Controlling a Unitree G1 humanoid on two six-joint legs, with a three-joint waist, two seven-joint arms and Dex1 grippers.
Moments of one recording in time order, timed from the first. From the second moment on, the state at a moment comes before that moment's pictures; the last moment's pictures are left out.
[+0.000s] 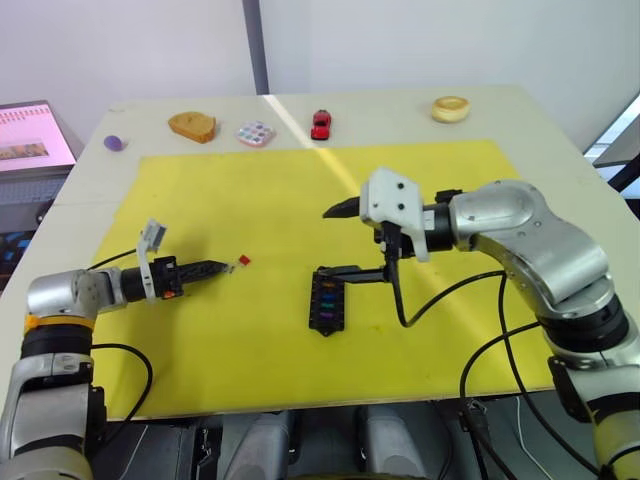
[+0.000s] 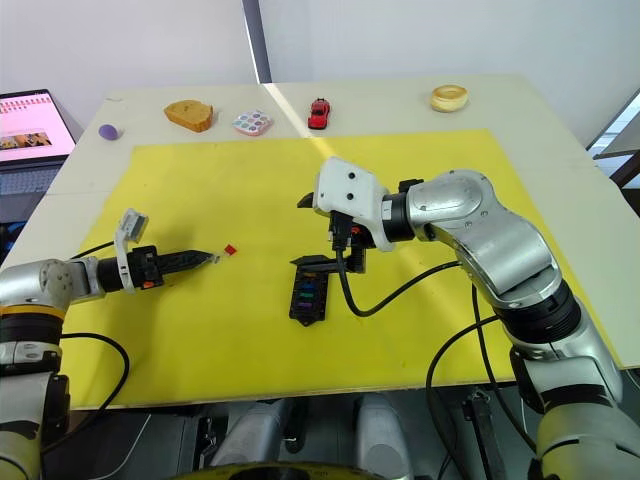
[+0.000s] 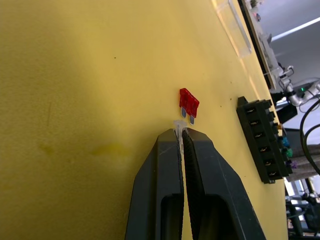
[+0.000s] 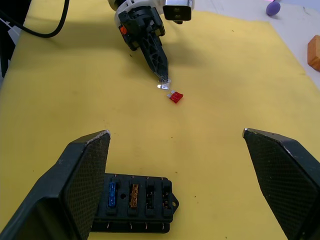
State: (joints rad) left arm -0.55 0.71 0.16 0.53 -0.51 1.04 -1.26; right arm -0.80 -0.71 0.28 -0.44 0.40 0.79 1.00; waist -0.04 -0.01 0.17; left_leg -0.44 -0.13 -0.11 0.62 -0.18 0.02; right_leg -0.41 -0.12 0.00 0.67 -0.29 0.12
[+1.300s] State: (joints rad) left arm -0.51 0.74 0.17 0.49 -0.60 1.08 -1.26; right arm -0.79 -0.71 0.29 -0.44 0.37 0.78 1.00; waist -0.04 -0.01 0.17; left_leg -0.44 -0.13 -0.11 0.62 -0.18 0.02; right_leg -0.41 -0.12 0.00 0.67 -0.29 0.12
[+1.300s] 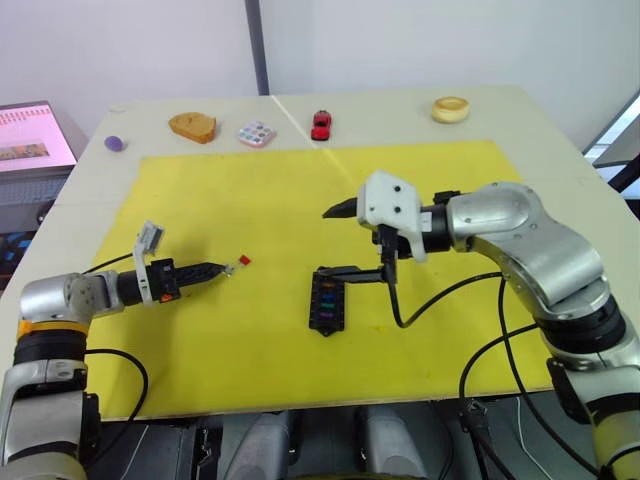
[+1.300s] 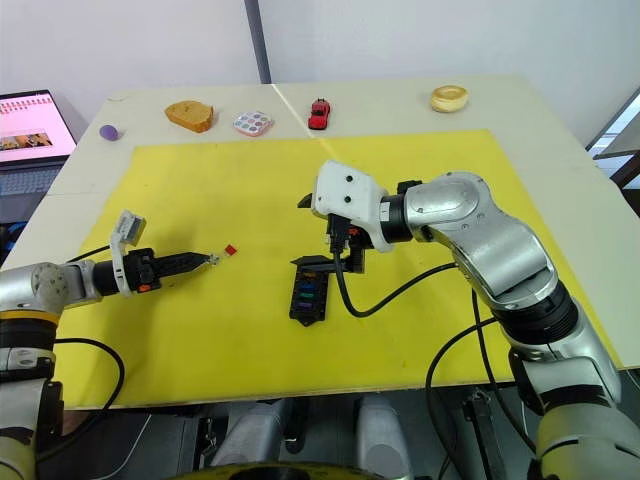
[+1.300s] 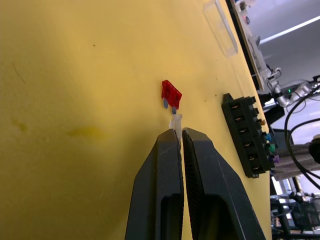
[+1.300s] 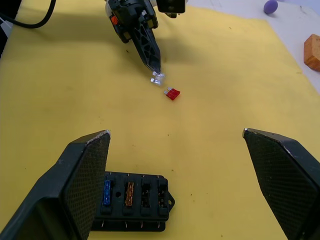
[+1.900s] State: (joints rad) left arm -0.47 0.75 0.17 0.43 -0.60 1.08 -1.24; right arm -0.79 -0.70 0.29 -0.44 0.37 0.78 1.00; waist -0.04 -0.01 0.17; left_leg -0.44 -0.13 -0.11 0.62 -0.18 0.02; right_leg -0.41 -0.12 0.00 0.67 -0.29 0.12
